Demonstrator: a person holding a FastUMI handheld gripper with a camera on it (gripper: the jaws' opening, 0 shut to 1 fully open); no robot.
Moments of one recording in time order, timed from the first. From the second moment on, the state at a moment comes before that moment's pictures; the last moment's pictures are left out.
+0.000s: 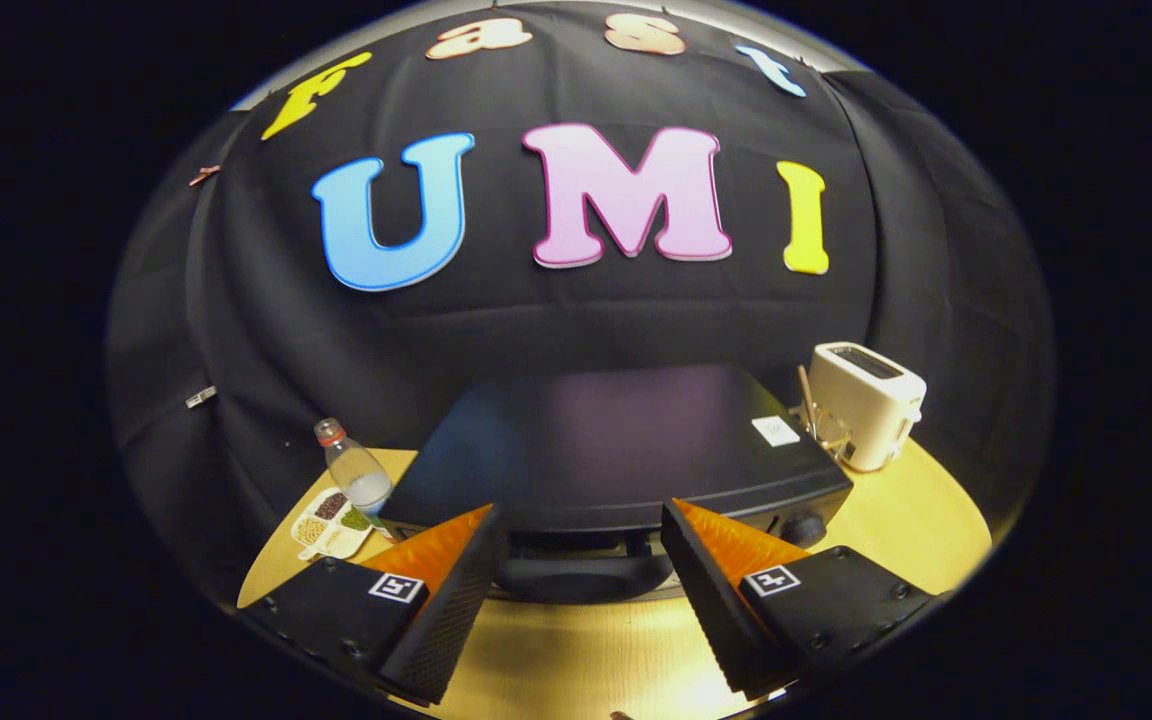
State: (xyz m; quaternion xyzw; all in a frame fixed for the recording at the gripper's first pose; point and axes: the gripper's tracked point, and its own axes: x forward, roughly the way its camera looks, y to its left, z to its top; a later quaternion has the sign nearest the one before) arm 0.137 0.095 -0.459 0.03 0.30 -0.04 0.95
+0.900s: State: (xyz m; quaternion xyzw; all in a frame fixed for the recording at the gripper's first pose) arm 0.003 0.099 -0.522 0.02 0.47 -0.03 0.88
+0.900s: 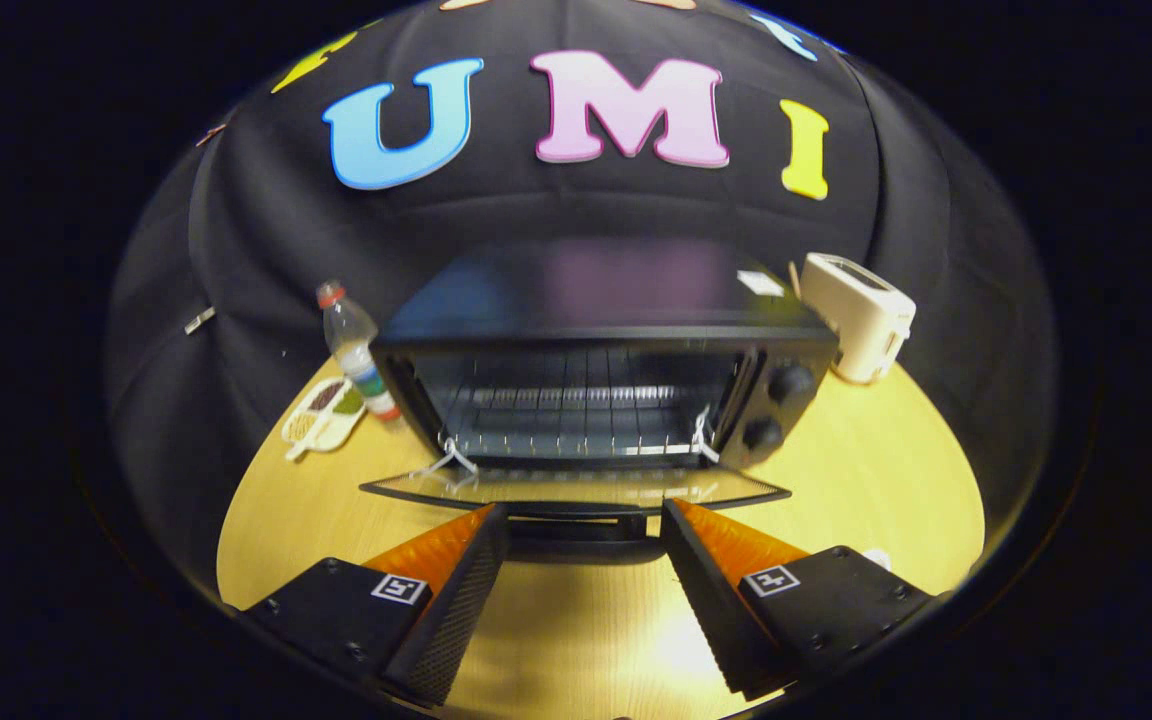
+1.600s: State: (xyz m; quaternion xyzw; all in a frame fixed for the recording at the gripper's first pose) arm -0.035 0.070 -0.532 0.08 0.51 -0.03 0.85
